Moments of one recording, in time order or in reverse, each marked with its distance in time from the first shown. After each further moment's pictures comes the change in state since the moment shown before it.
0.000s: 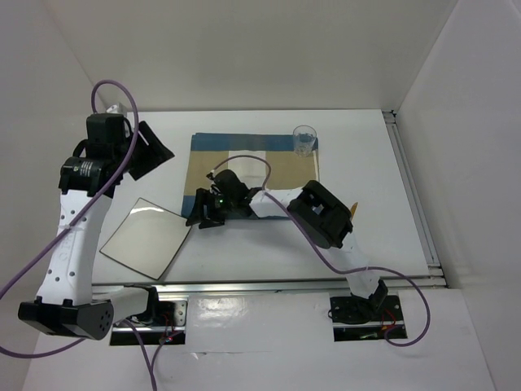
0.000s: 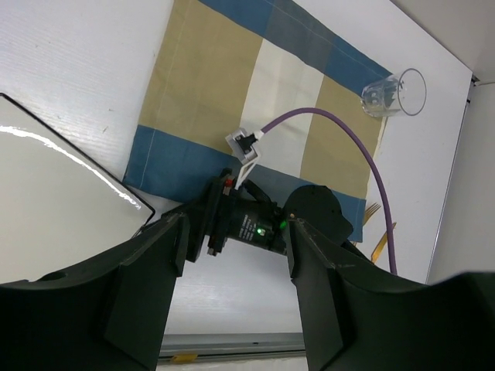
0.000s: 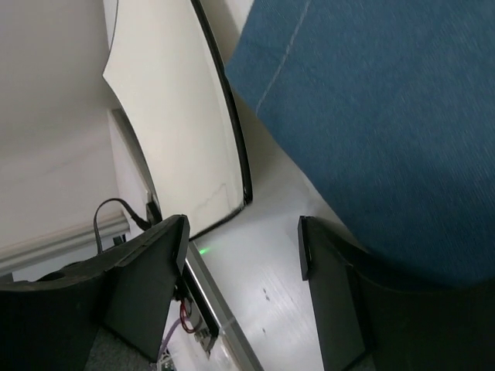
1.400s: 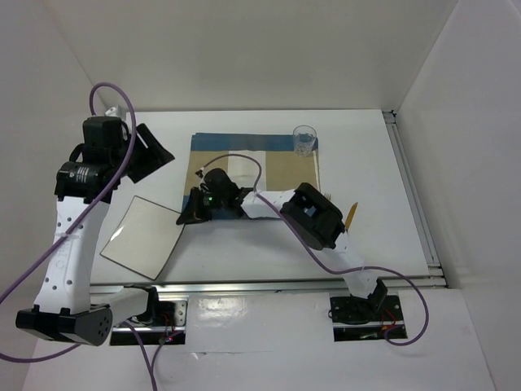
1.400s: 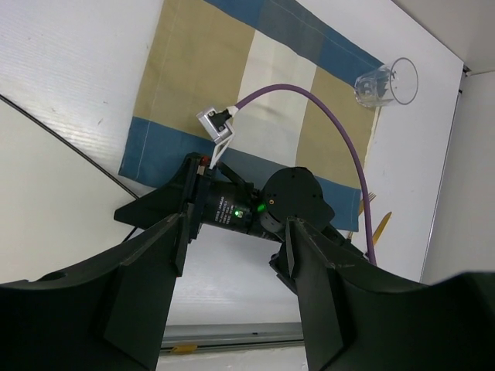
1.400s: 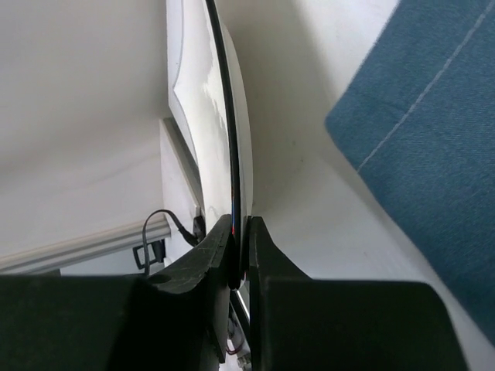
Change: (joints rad) left arm -0.008 -0.040 -0.009 -0.020 0.016 0.002; right arm 0.040 0.096 0.143 0.089 -0.031 0.134
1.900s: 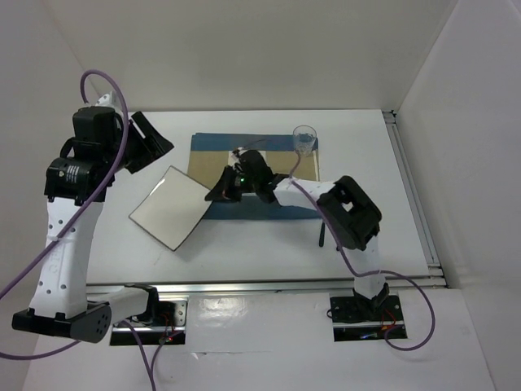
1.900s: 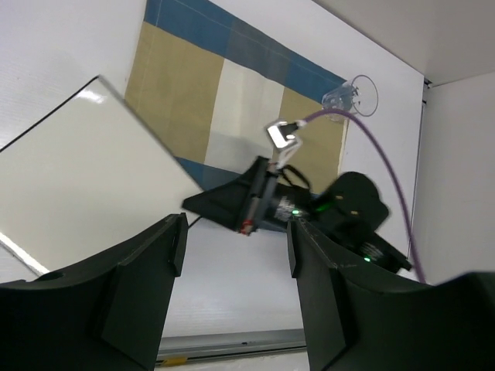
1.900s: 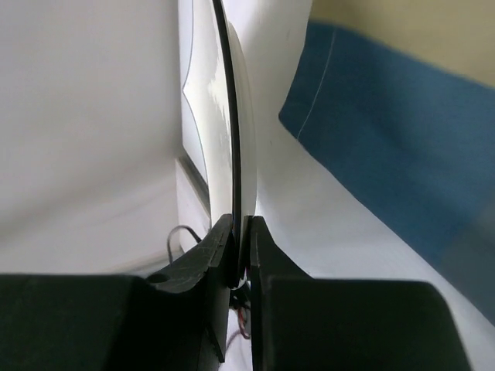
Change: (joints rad) left arm -0.040 0.020 0.158 -0.039 -0.023 -0.001; right arm -0.149 -0.258 -0.233 -0.020 0.033 -0.001
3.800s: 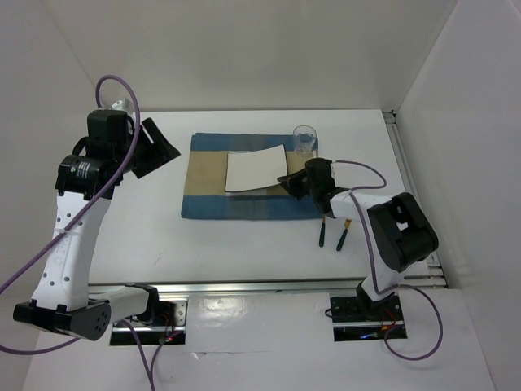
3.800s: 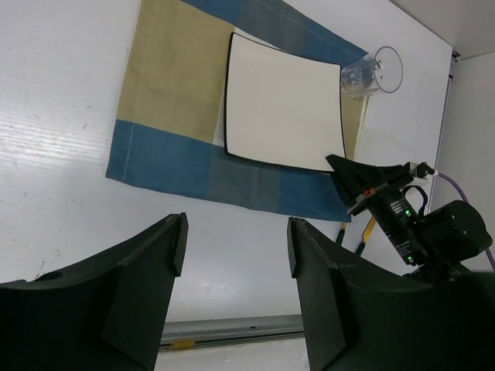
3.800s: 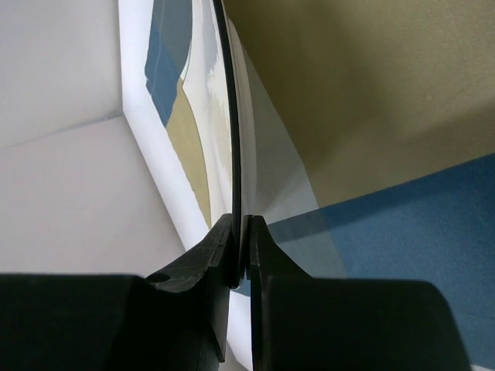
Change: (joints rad) left arm -0.029 0.021 -0.060 -0.005 0.000 0.001; right arm -0.358 -0.440 -0.579 0.074 0.480 0.345
